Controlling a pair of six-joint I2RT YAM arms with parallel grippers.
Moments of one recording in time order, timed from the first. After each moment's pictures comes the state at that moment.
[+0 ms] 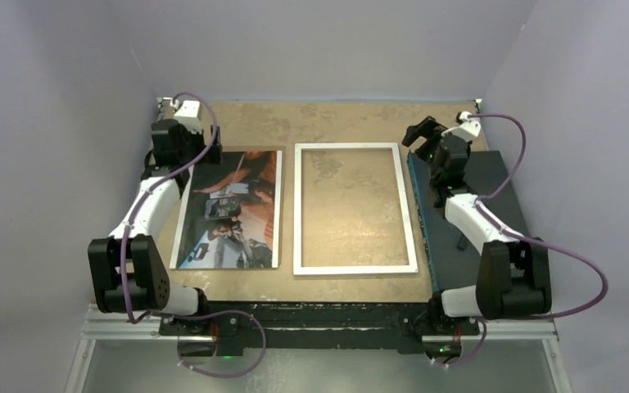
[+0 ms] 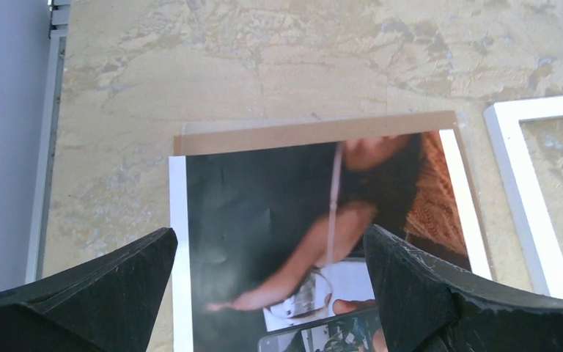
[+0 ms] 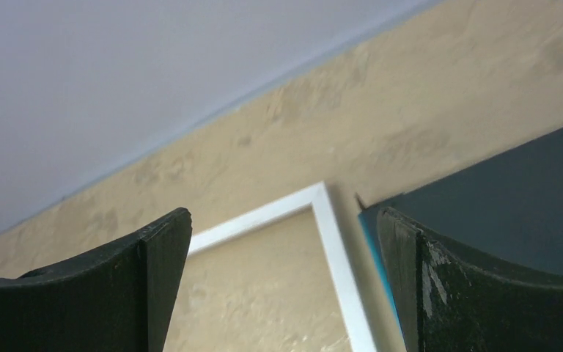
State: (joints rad) left arm 0.07 1.41 0.96 0.01 0.13 0.07; right arm 0.10 1.36 0.77 0.47 0.24 0.49
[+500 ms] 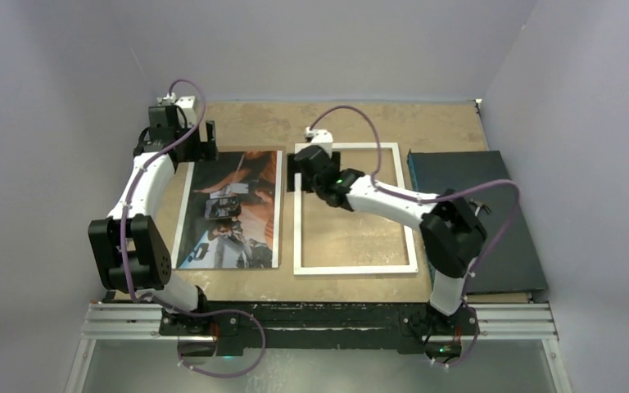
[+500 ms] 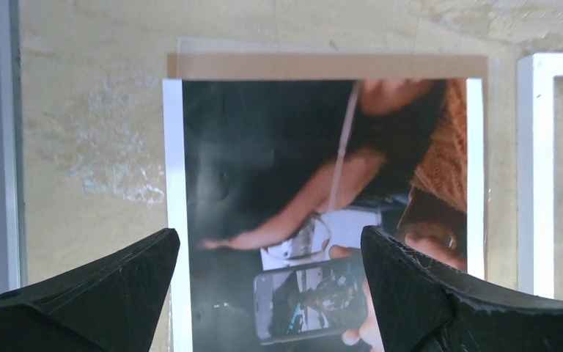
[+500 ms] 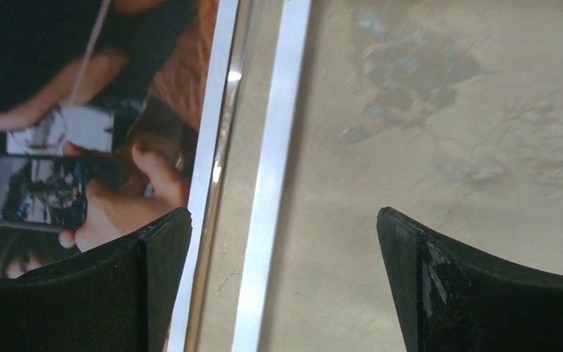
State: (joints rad) left arm 0.11 1.54 1.25 -0.41 0.13 0.01; right arm 0.80 1.77 1.30 -0.18 0.39 0.56
